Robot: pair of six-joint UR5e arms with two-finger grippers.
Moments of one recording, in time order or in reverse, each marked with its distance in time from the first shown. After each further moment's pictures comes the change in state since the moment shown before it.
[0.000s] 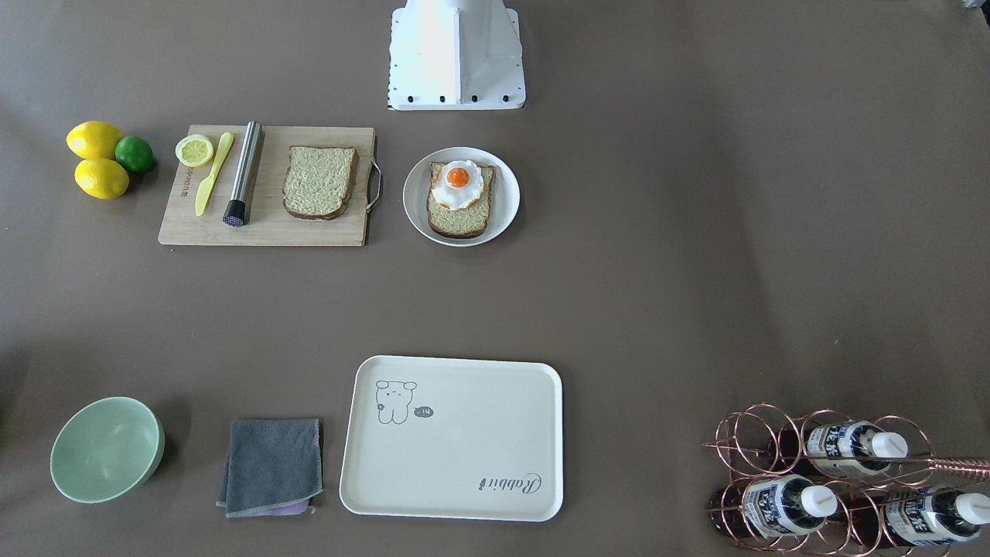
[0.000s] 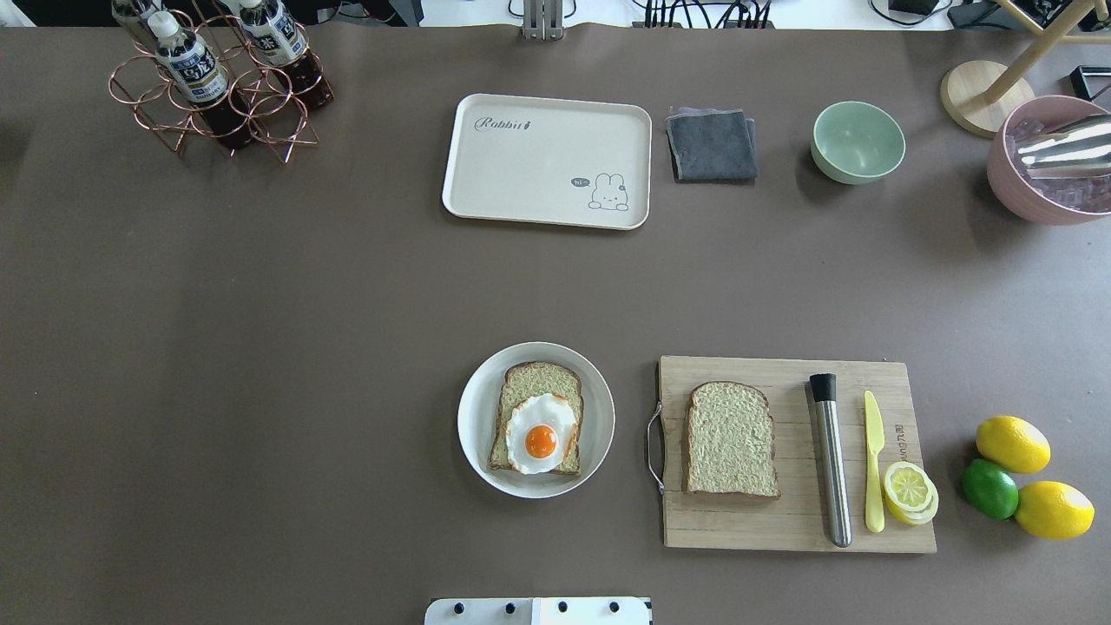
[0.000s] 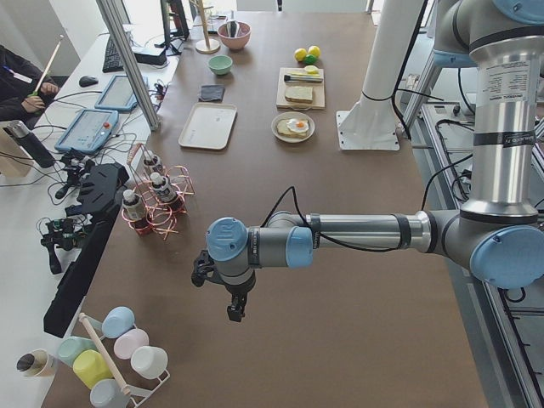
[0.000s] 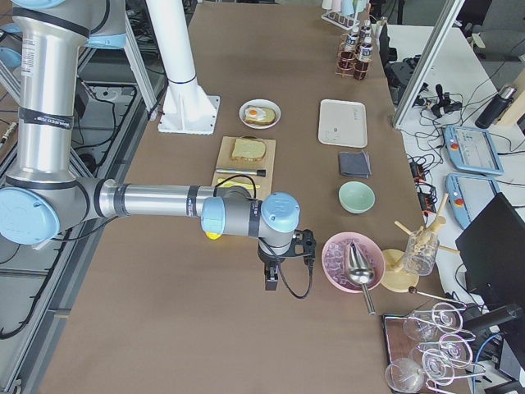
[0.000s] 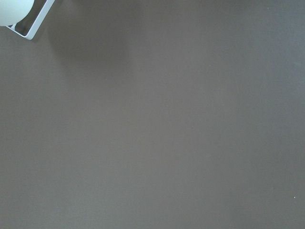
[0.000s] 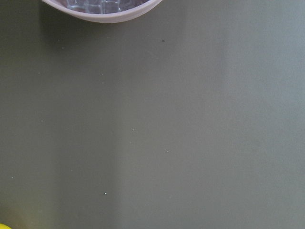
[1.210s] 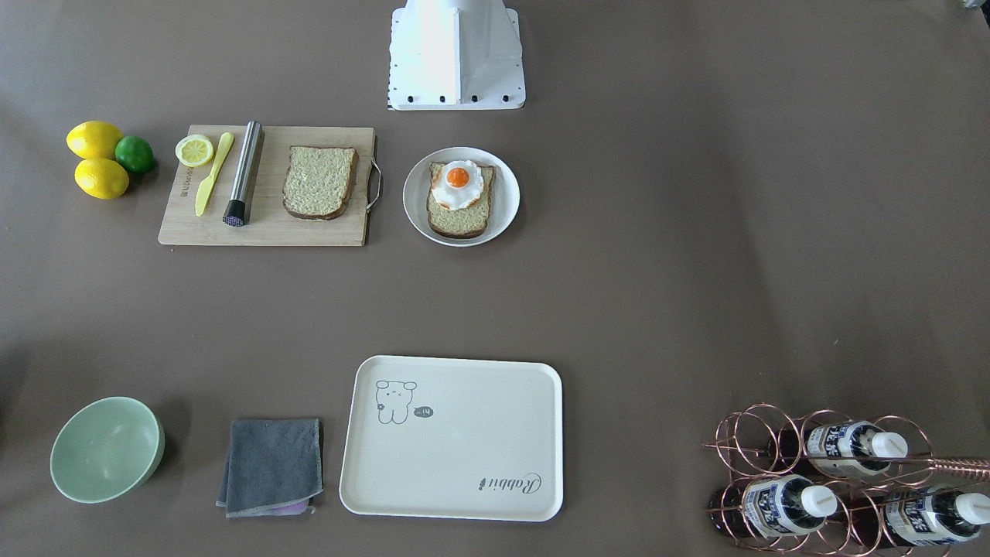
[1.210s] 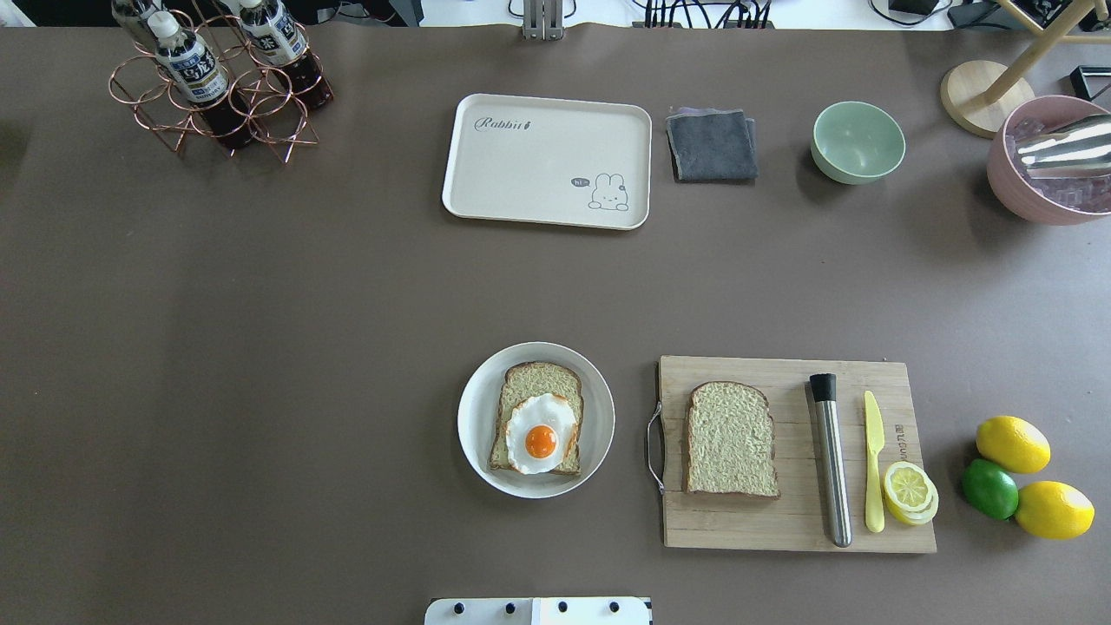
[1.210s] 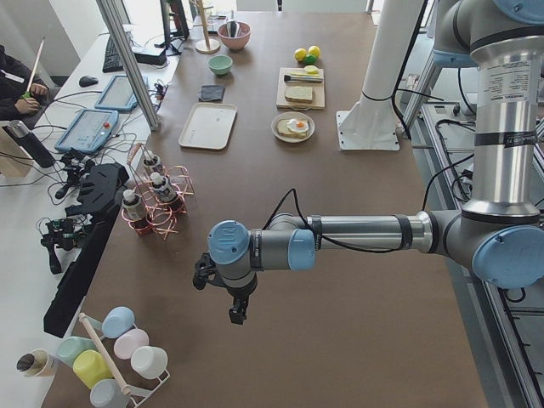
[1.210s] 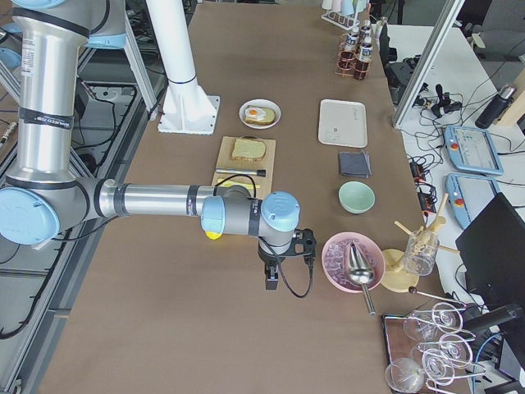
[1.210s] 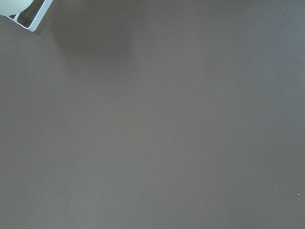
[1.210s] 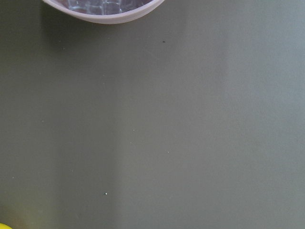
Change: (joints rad) left arm -0.006 0.006 0.005 -0.004 -0.002 0.000; right arm 0.000 0.000 0.003 0.000 -0.001 0.000
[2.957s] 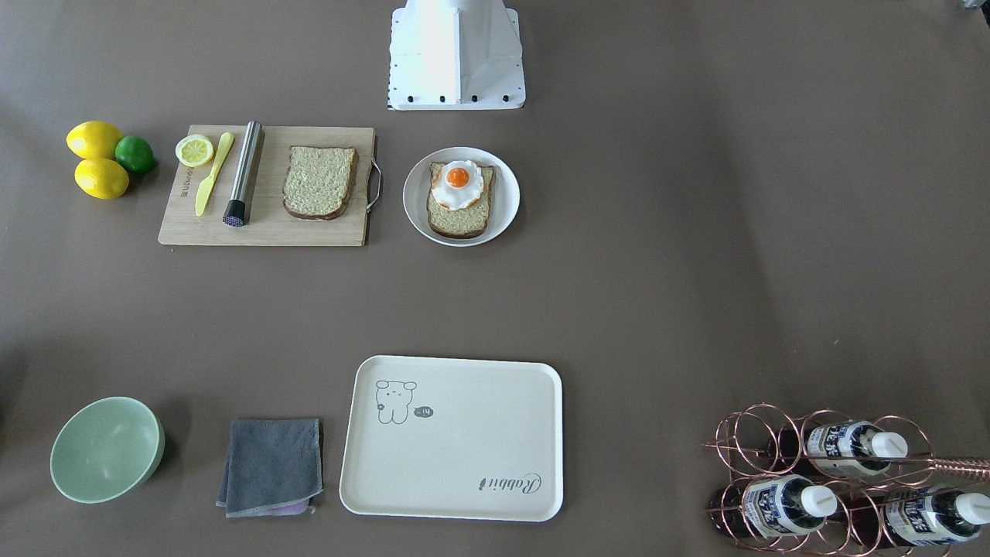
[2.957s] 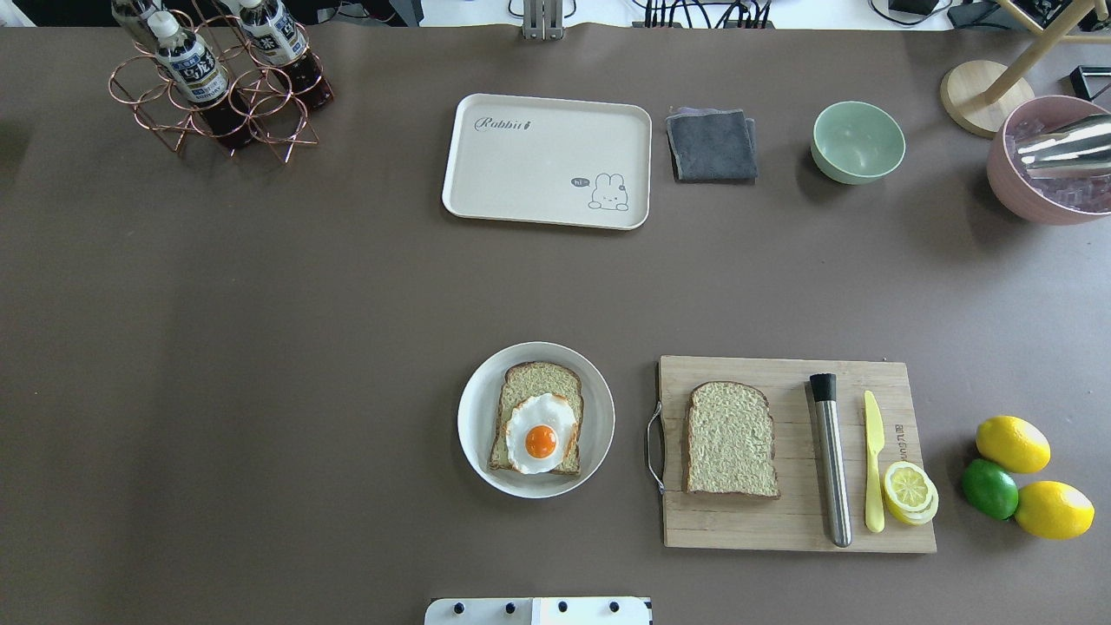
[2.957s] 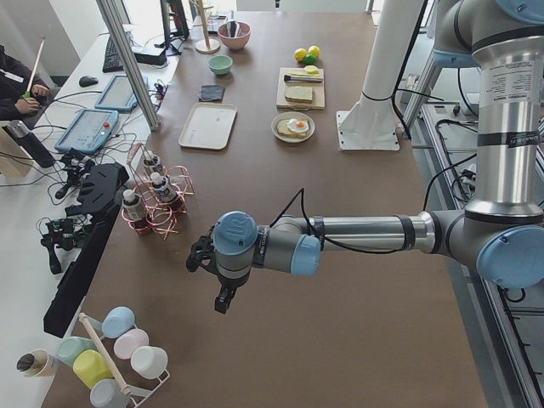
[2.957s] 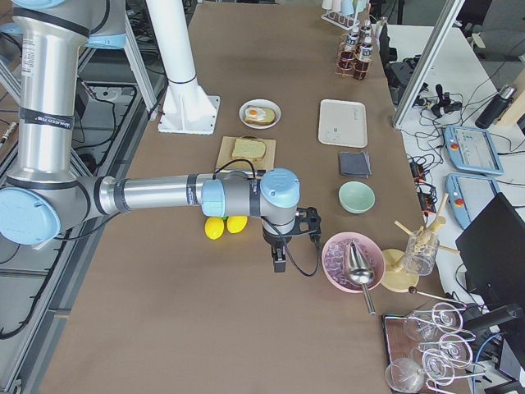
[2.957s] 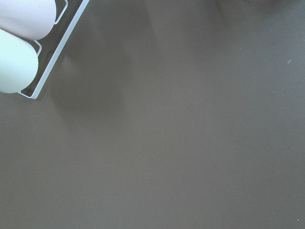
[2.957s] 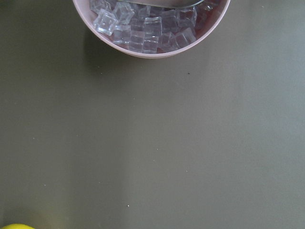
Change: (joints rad) left arm -0.018 0.011 -0.004 -0.239 -0.033 -0.004; right arm 0.000 0.004 0.095 0.001 0.002 0.000
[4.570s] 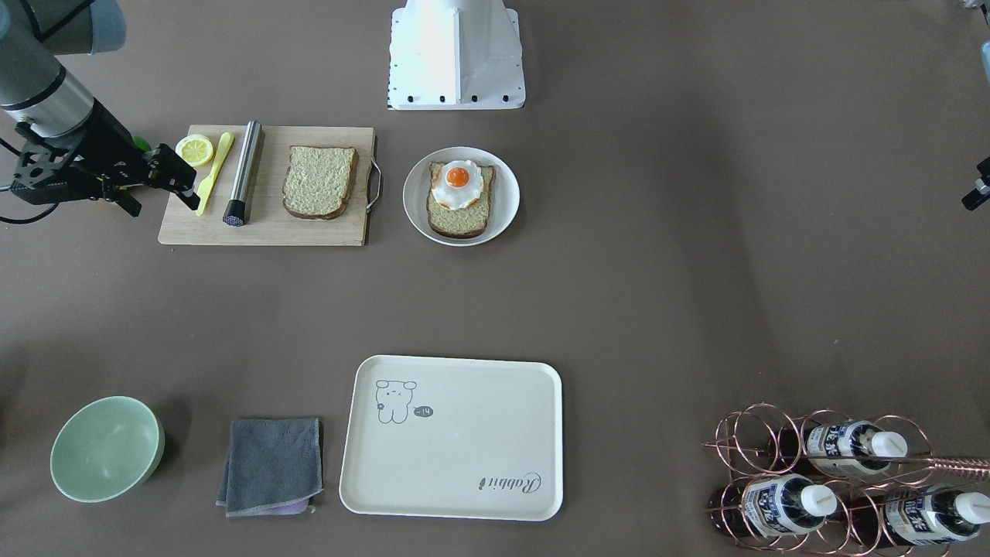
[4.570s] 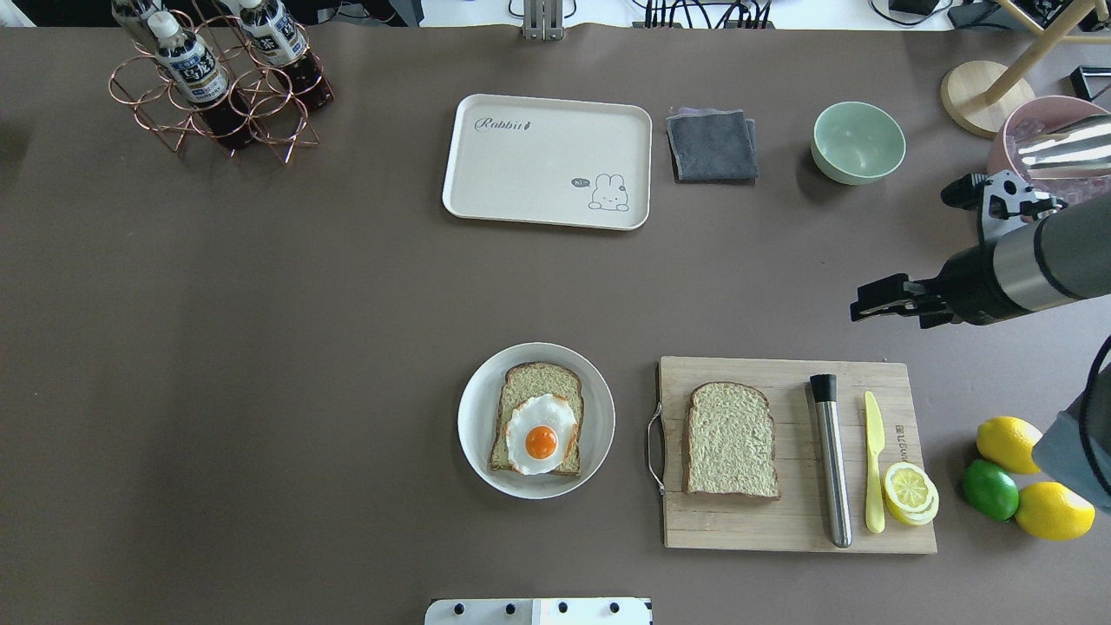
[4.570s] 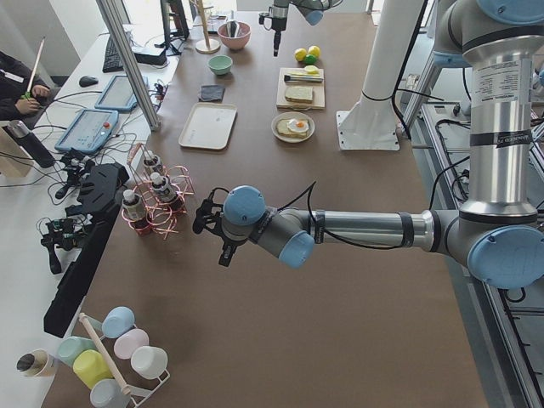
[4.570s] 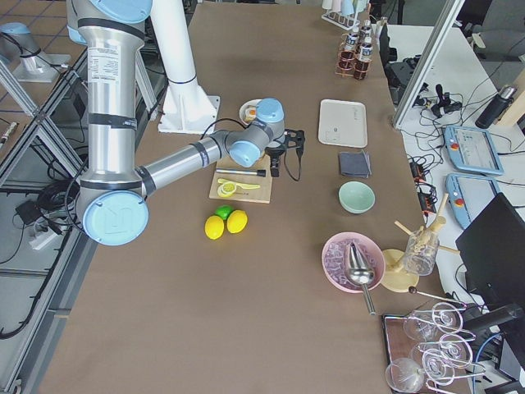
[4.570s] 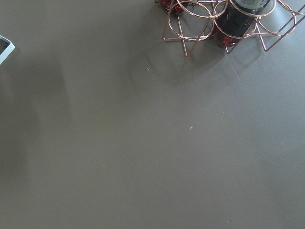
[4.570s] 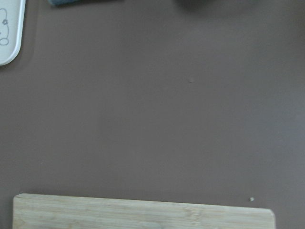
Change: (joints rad) left arm 0.134 0.015 -0.044 -0.358 -0.134 -0.483; right arm -0.711 0.119 0.165 0.499 -0.201 1.156
